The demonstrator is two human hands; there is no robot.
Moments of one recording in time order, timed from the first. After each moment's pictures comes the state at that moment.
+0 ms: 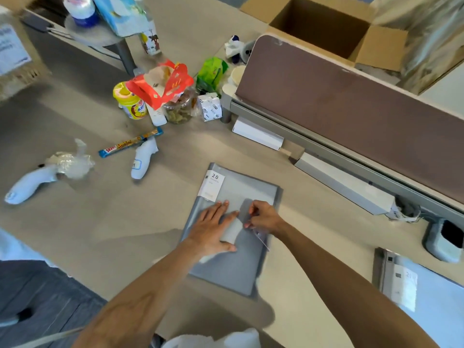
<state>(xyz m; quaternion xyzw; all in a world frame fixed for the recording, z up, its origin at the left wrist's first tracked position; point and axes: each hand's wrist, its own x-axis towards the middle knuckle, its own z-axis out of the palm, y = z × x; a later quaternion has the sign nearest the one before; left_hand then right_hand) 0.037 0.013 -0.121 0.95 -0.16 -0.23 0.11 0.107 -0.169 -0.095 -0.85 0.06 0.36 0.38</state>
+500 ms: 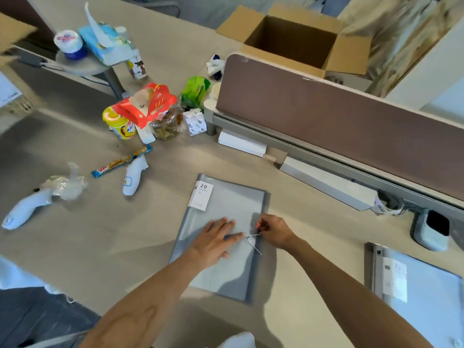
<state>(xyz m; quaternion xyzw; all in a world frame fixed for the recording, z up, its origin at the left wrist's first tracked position) 0.033 -0.011 -0.109 0.93 -0.29 -0.22 0.02 0.083 -0.230 -0.097 -0.89 0.01 0.30 0.34</state>
